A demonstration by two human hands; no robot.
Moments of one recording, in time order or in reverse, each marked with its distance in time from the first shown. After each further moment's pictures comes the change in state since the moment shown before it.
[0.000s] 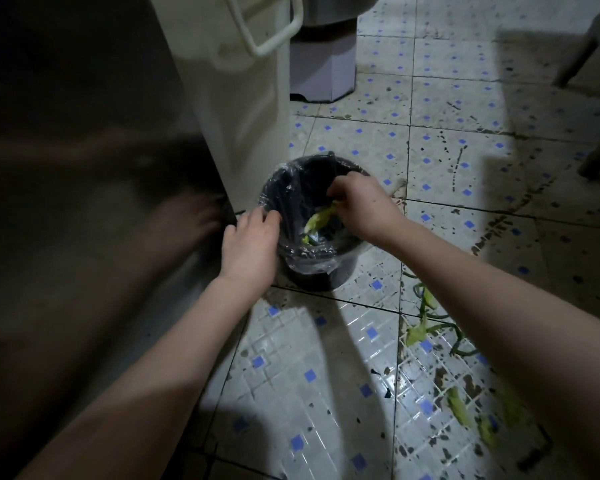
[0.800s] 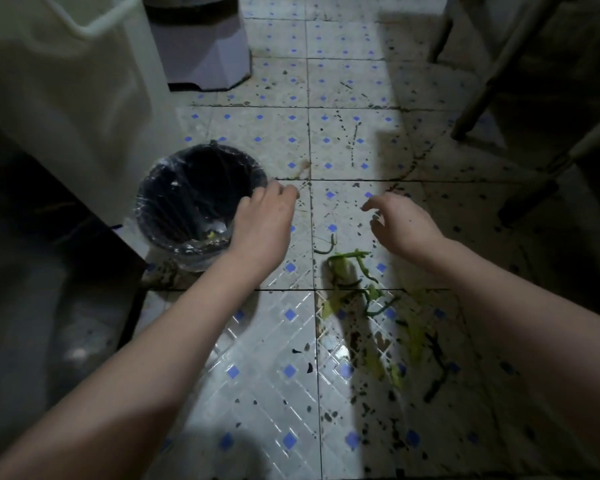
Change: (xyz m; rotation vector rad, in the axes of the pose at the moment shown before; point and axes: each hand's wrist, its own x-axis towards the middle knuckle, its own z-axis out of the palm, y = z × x) left_hand 0.024 0.152 -0.001 -0.194 0.061 0.333; right_hand -0.133 0.149 -0.060 -0.214 -0.043 0.346
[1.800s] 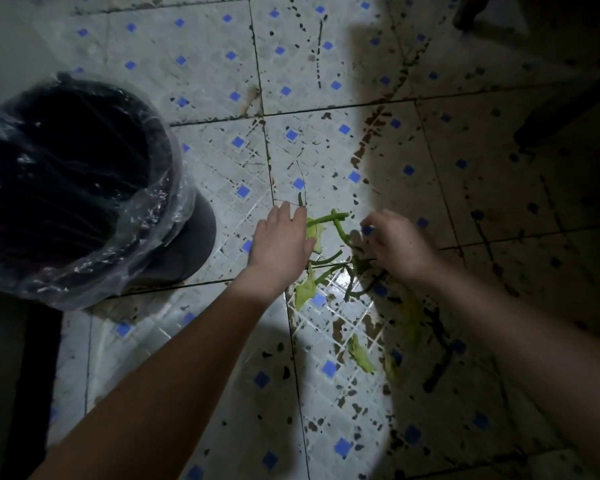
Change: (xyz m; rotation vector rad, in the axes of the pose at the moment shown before) left_hand 0.019 0.050 0.180 -0.059 -0.419 0.084; right_hand -0.014 0.083 0.121 0.248 -0.151 0.201
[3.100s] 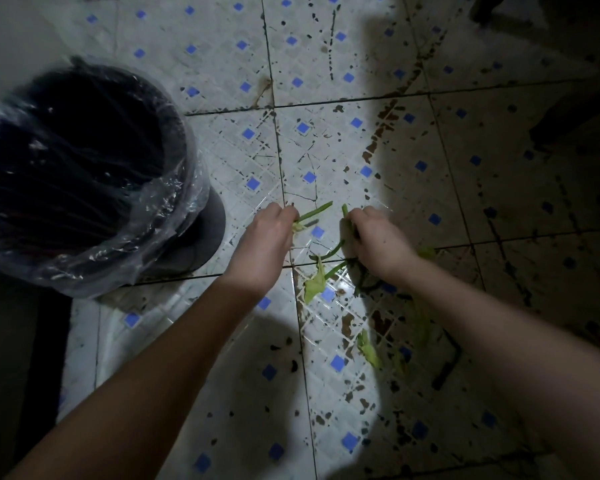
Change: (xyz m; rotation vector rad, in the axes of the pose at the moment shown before) left_hand -0.030 -0.031 -0.021 -0.328 0.115 0.048; right_hand 0.013 -0.036 0.019 -0.078 -0.125 0.009
